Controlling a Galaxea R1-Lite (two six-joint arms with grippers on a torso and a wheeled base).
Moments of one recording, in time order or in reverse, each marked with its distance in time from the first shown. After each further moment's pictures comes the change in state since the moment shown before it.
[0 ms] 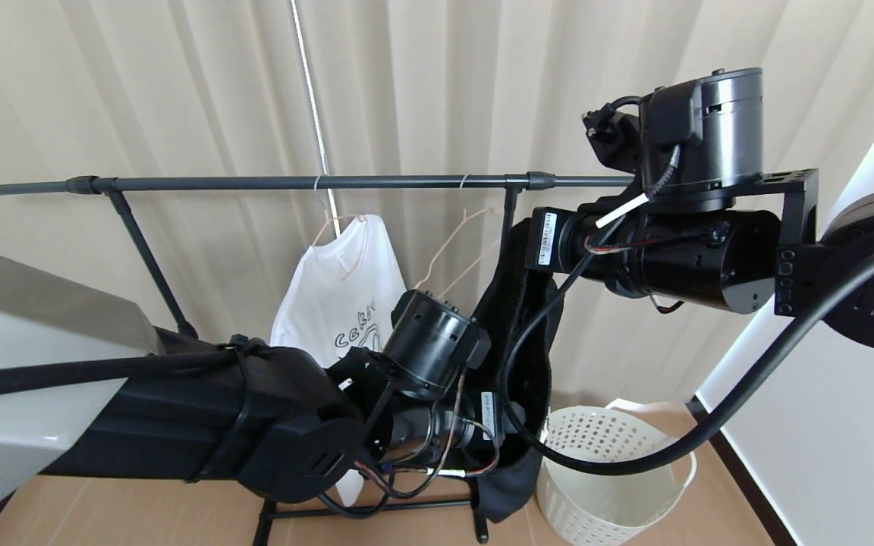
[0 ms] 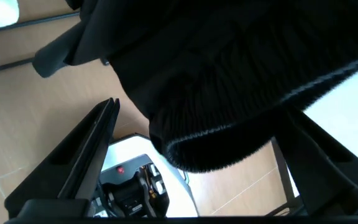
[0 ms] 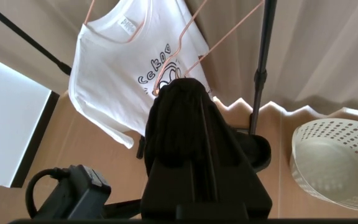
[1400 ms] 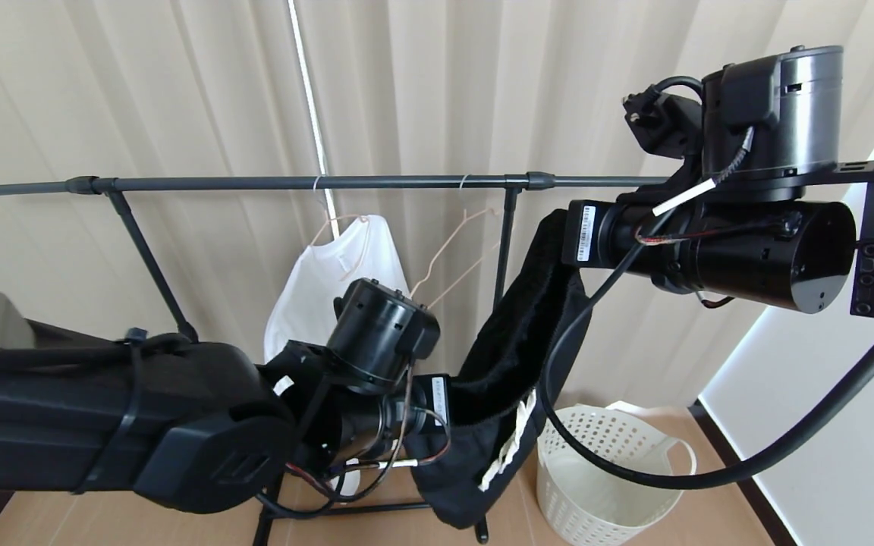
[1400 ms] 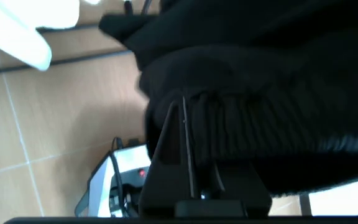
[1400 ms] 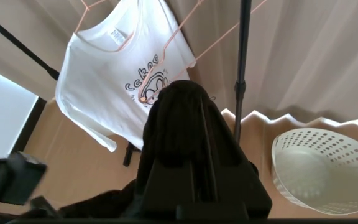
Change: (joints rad) left arm 0.048 -0.131 0.103 0.008 0.140 0.012; right arm -0.031 -0.081 0.063 0.000 -0.006 -0.084
